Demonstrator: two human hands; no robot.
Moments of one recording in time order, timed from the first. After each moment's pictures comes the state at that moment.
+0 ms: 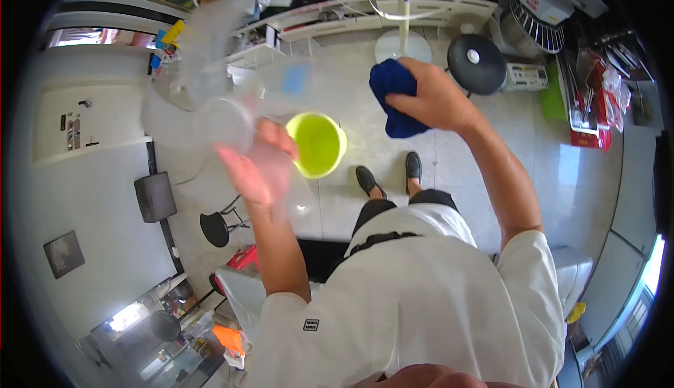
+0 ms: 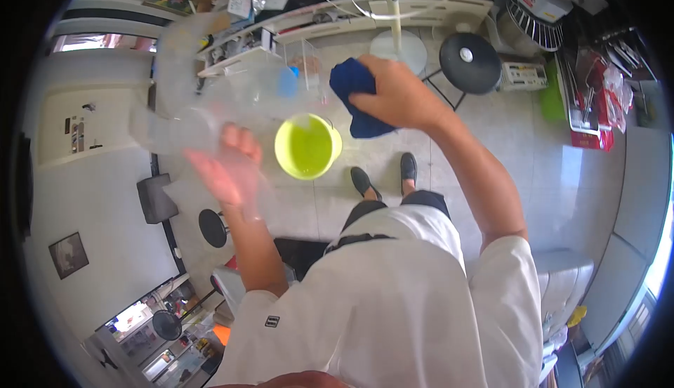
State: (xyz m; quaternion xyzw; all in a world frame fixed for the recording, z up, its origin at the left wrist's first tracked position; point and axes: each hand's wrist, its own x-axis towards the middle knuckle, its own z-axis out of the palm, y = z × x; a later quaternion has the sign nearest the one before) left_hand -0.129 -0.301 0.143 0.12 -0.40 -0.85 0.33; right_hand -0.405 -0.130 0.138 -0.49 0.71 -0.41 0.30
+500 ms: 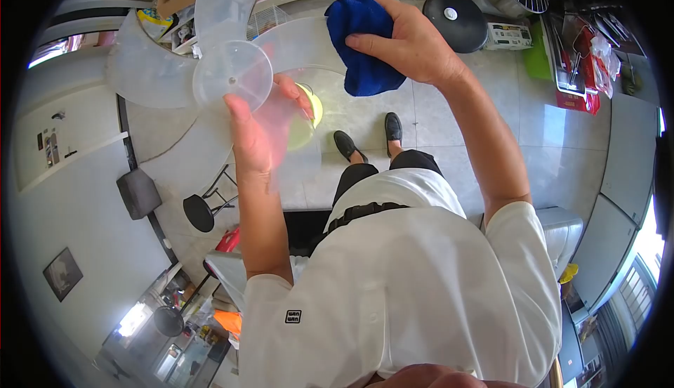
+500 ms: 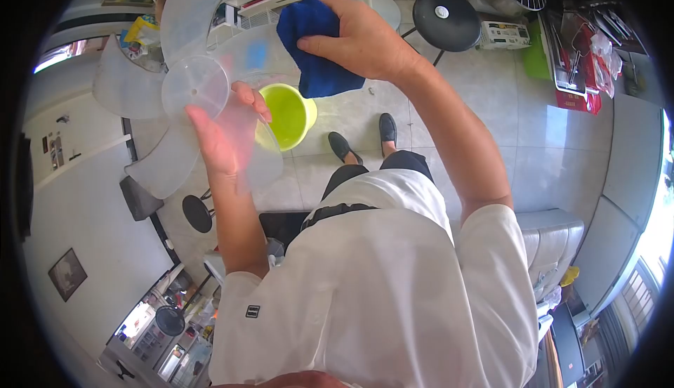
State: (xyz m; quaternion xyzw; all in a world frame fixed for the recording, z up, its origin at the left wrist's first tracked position) left_hand -0.177 -0.272 0.137 0.16 -0.55 -0.79 0.22; right_hand -0.404 -0.135 0.128 -0.38 0.63 -0.57 0.36
